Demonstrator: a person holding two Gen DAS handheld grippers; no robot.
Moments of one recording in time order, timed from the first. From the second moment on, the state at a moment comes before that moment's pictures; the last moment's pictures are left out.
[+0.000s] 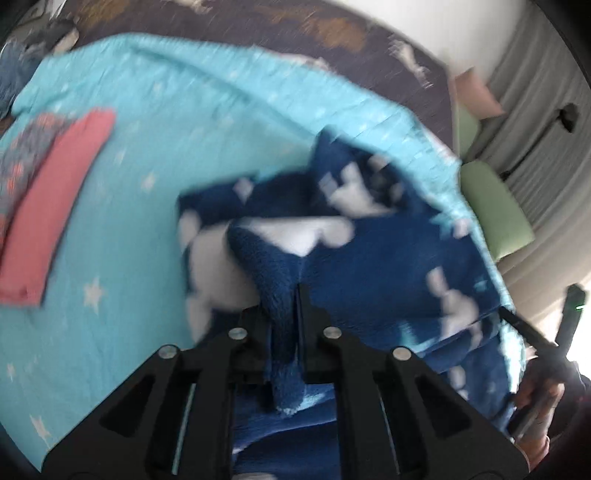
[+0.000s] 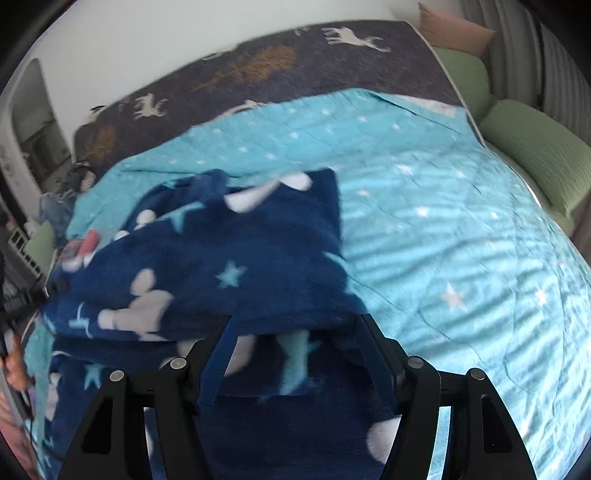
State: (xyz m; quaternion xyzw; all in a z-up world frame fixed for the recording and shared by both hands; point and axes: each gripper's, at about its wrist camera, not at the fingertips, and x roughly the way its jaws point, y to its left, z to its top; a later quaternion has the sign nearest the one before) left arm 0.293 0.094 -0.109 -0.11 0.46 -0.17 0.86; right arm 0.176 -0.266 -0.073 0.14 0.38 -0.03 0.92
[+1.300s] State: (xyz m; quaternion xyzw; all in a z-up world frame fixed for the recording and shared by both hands) left arm 0.356 0.070 -0.147 -0.07 0.45 -0.09 0.88; right arm 0.335 -0.283 -0.104 0.14 0.45 -0.02 0.88
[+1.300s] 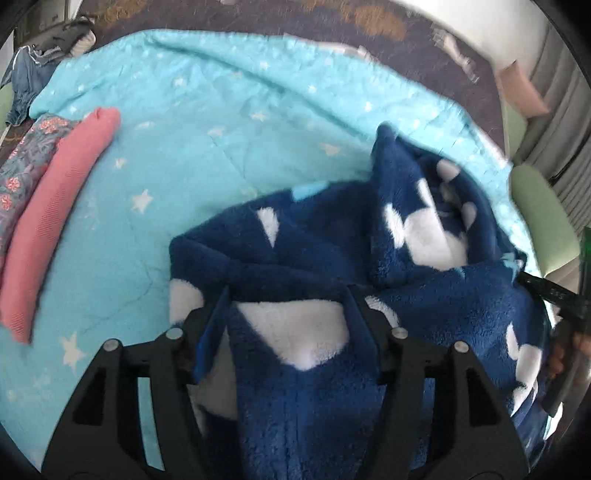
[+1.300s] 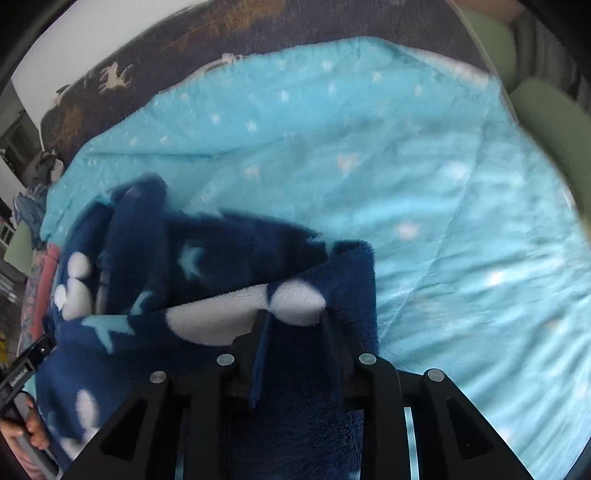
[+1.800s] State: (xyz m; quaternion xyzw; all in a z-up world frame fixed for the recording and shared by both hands) left arm 0.227 0.093 -0.090 -0.01 0.41 -0.15 0.90; right arm 0.165 -0.271 -0.055 0.10 0.38 0.04 0.92
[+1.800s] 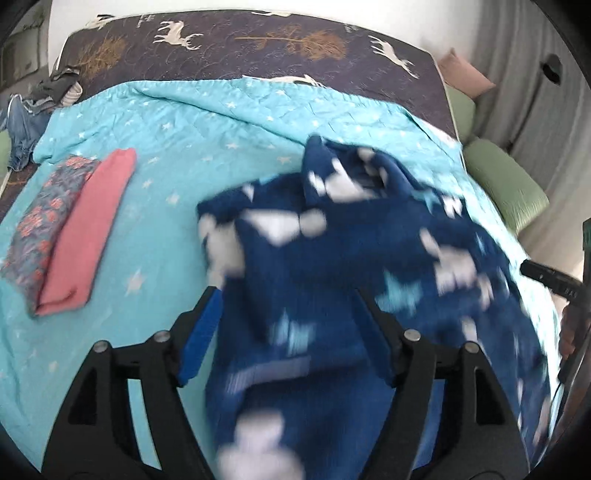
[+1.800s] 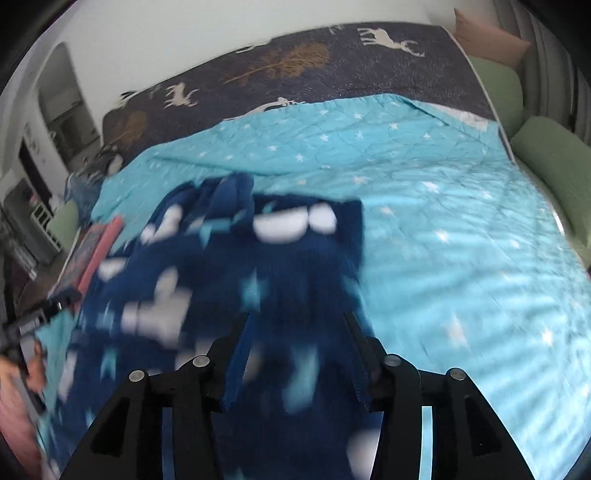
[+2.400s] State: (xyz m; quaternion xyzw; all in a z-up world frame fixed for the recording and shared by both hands) left arm 0.047 0.089 -0.100 0.02 0.44 -0.23 0.87; right arm -0.021 -0.269 -0.080 0.19 0.40 0.06 0.90
